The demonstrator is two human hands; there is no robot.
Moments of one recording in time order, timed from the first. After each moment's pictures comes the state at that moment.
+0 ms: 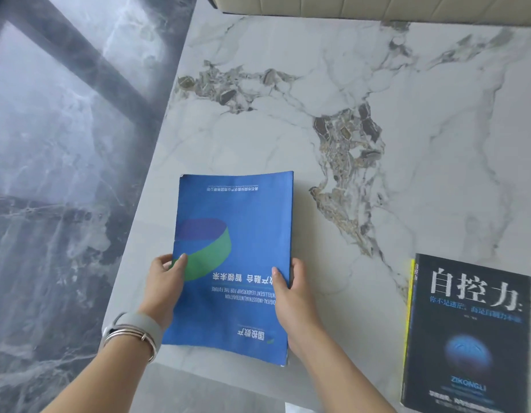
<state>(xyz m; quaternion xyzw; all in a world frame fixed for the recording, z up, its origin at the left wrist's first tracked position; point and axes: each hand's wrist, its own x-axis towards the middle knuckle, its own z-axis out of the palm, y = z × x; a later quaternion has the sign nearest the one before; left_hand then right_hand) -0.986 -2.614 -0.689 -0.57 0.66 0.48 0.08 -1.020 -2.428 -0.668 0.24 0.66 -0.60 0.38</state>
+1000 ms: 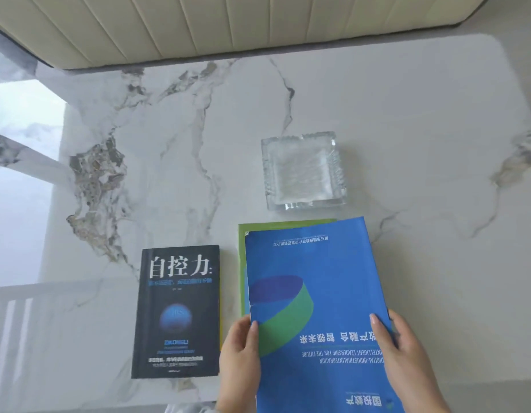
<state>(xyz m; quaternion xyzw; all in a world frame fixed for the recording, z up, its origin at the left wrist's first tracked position) -0.980 -2.075 -0.647 -0.45 0.66 0.58 0.16 -0.984 -1.874 -0.637 0.36 0.74 -0.53 0.21</state>
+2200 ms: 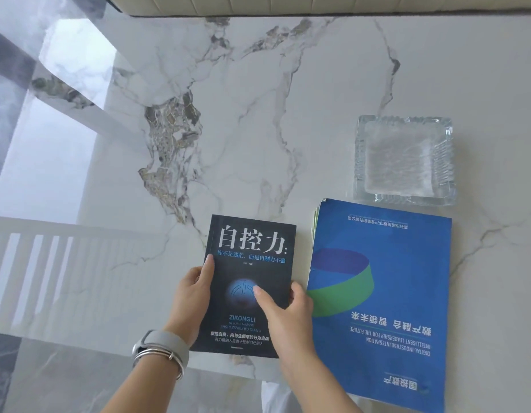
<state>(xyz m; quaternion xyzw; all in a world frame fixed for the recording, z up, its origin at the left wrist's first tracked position) -1.009 -2.250 -0.664 -0.53 0.64 0.53 0.15 -1.005 -2.115 -0.660 0.34 0.67 -0.56 0.35</state>
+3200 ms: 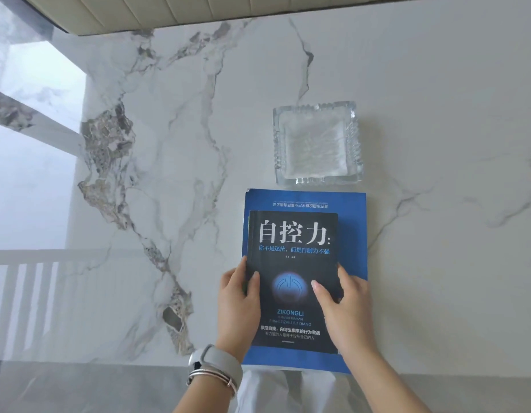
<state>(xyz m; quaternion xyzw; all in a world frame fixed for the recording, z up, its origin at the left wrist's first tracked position) -1.008 -2.083 -0.655 -0.39 0.76 0.49 0.18 -1.010 -1.937 -0.661 0.28 0.81 -0.45 0.24</state>
